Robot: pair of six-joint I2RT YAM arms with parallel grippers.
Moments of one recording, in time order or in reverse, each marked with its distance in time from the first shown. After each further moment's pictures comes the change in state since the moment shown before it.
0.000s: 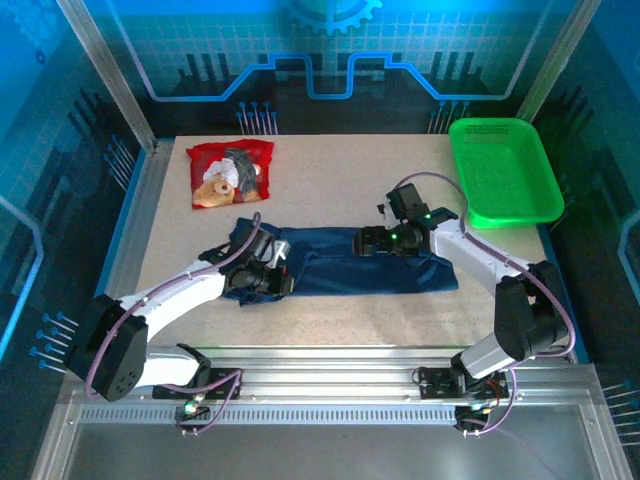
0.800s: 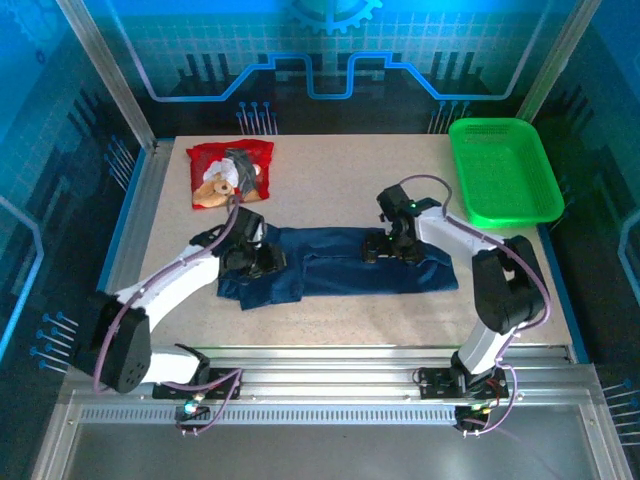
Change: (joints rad) left arm 0.151 0.076 0.138 -0.117 -0.172 -0.234; right arm -0.003 0.198 0.116 -0.206 0.169 0.001
